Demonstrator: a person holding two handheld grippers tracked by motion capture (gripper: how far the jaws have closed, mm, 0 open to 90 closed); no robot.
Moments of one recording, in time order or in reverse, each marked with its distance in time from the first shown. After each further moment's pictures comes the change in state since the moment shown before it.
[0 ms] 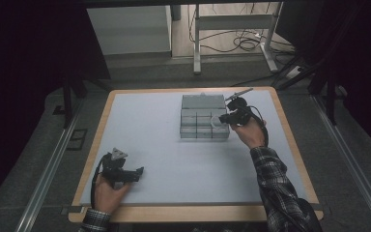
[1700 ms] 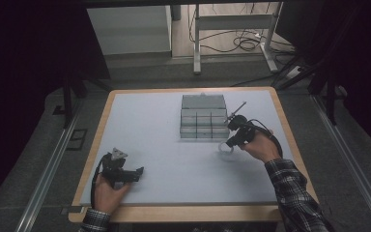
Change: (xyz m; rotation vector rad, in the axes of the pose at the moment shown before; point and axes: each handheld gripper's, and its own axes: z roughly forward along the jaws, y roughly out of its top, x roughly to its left) left arm 0.000 0.000 0.000 0.000 0.000 0.001; right arm 0.028 -0.036 -0.020 0.341 0.079 -0.152
